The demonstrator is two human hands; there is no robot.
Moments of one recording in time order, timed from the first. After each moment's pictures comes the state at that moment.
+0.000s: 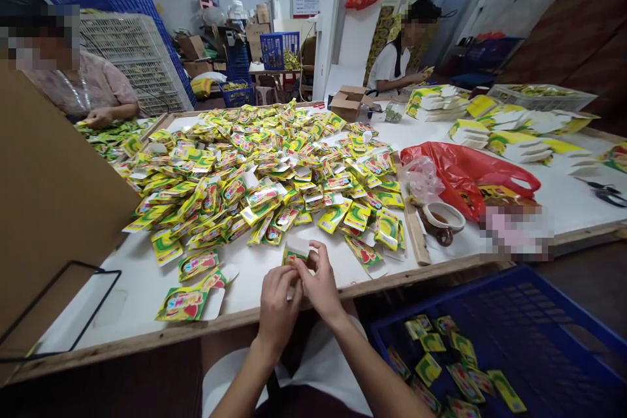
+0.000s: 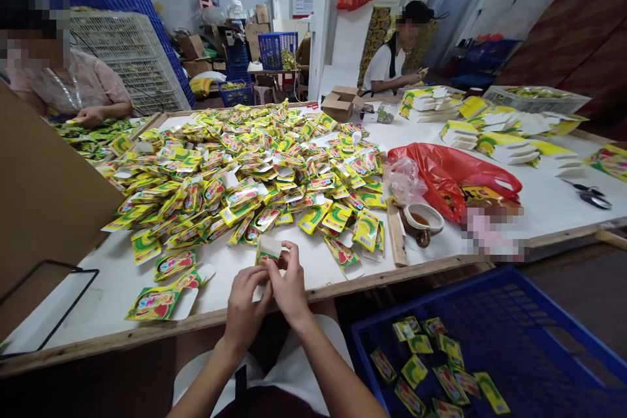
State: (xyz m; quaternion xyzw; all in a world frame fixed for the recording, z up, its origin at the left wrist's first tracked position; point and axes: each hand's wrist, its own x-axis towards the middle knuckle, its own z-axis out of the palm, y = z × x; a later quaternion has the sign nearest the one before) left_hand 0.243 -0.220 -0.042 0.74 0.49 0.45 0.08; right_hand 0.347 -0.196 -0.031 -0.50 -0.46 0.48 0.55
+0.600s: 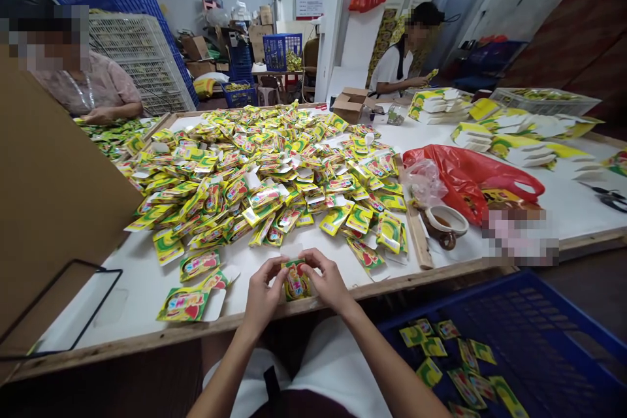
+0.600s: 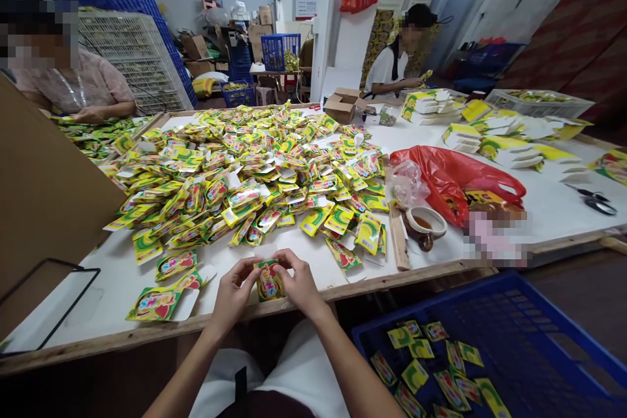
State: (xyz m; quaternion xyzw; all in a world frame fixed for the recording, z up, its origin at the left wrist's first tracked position) left_hand 0.215 -0.192 -0.046 0.58 0.50 0.47 0.44; right_hand 0.379 -0.181 -0.039 -0.46 -0.62 0.43 0.46
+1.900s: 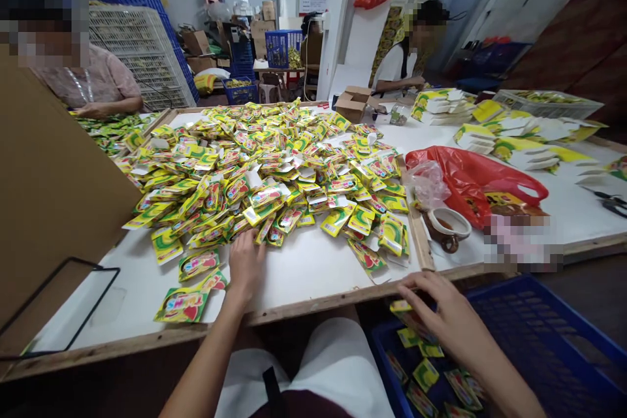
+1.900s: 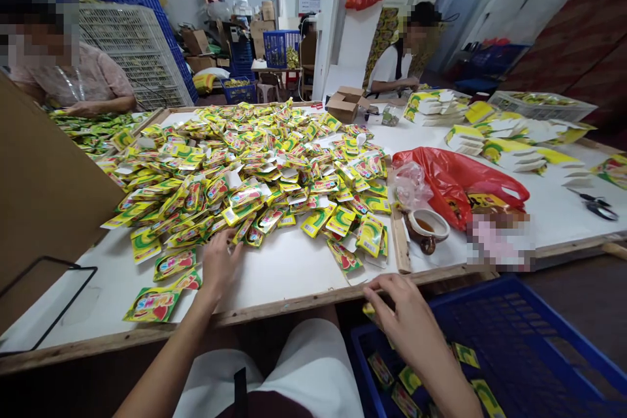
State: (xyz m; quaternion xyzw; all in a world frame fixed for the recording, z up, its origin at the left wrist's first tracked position) left_hand 0.176 -0.132 -0.040 0.65 0.66 0.36 0.08; right_hand 0.519 -0.247 0.036 -0.65 -0.67 0.18 0.30
